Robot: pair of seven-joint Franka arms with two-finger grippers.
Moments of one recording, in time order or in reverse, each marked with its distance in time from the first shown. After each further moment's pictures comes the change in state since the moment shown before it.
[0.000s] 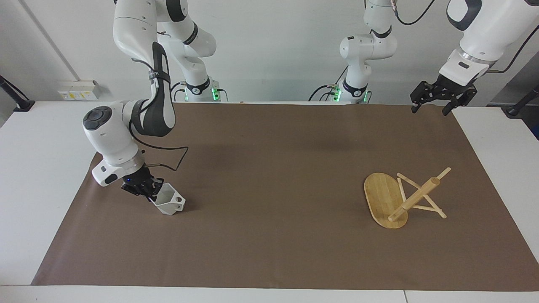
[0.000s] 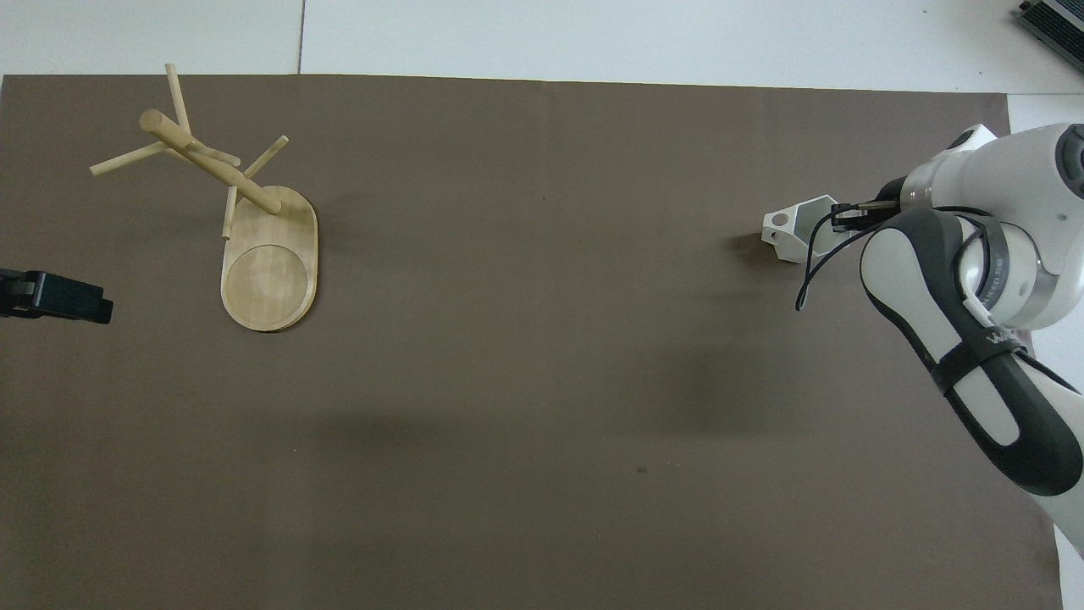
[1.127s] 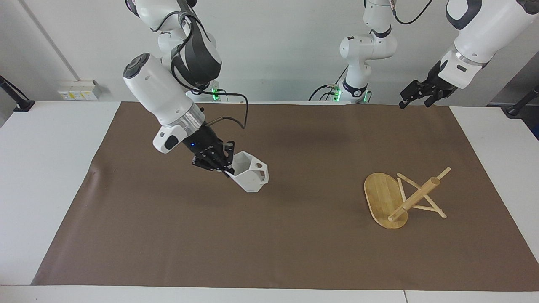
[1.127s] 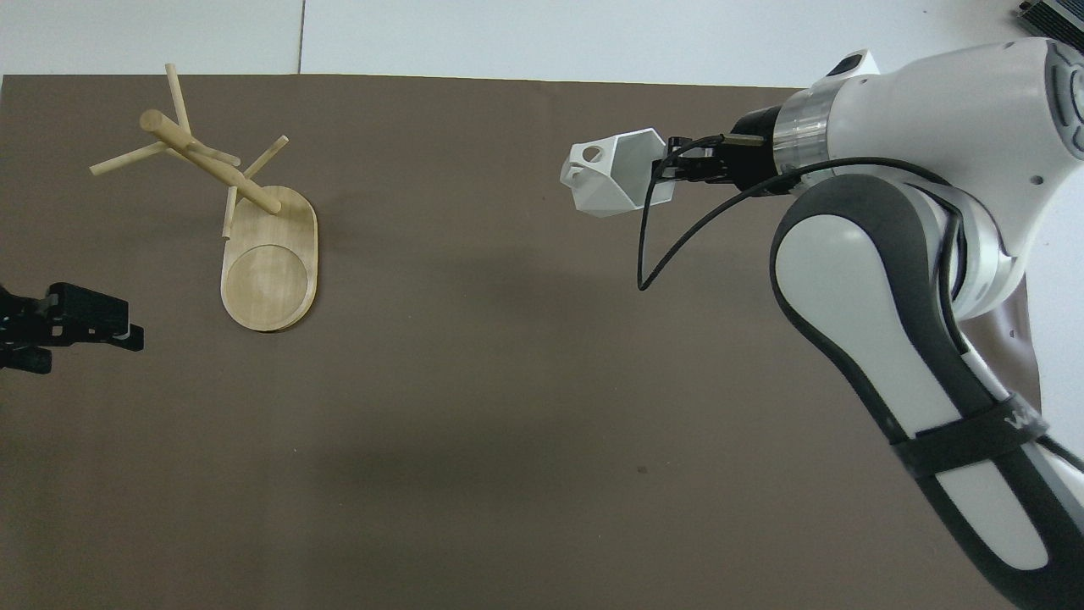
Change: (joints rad) left arm 0.002 -0.032 0.010 -0.039 -0.131 -0.133 -0.338; right arm 0.012 -0.068 0.394 0.226 0.334 -0.095 0.276
